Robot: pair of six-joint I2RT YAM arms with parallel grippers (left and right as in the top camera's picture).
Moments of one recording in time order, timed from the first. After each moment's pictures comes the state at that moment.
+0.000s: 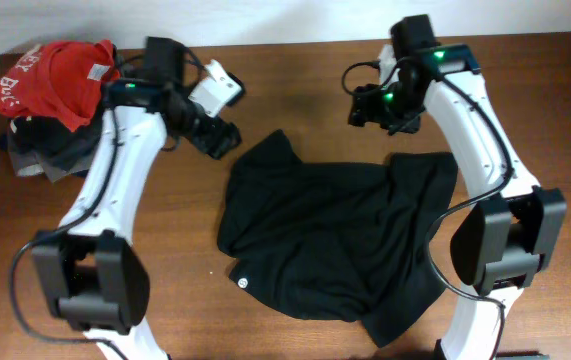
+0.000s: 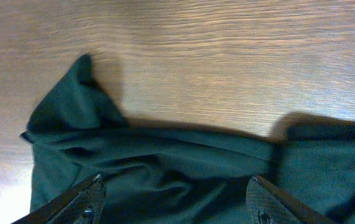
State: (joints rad) left arm -0.14 1.92 1.73 -0.97 0.34 0.59; right arm 0.14 2.05 1.94 -1.16 -0.25 0.22
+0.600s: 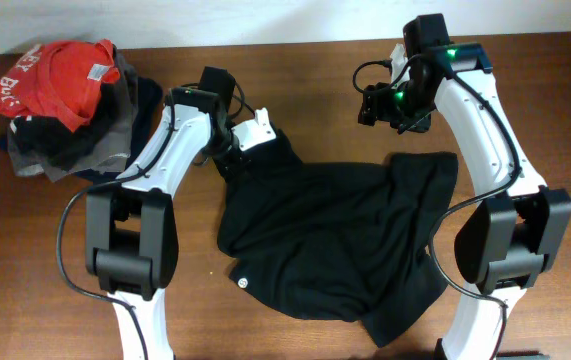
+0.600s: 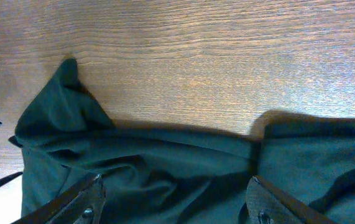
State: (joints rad) left arm -0.26 2.15 1.73 -1.03 0.27 0.88; right arm 0.10 2.05 1.94 -1.17 -0.25 0.20
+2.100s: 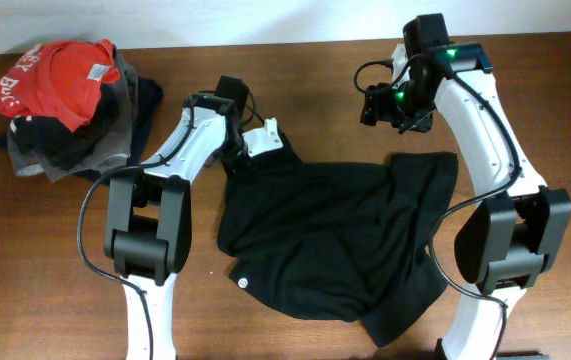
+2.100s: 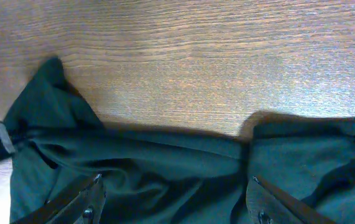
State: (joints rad) left arm -0.29 2.27 1.80 -0.99 0.16 0.87; right arm 0.10 2.05 1.94 -1.17 -0.21 0.20
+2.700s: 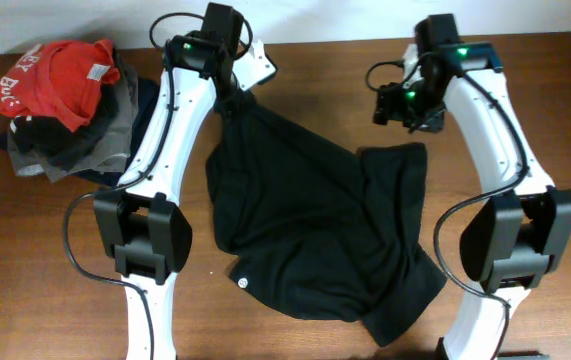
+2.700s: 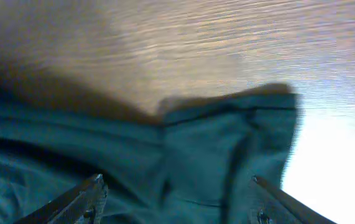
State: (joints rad) left arm -0.29 2.27 2.29 -1.19 -0.04 0.63; right arm 0.03 2.05 1.94 -1.19 -0.18 0.20
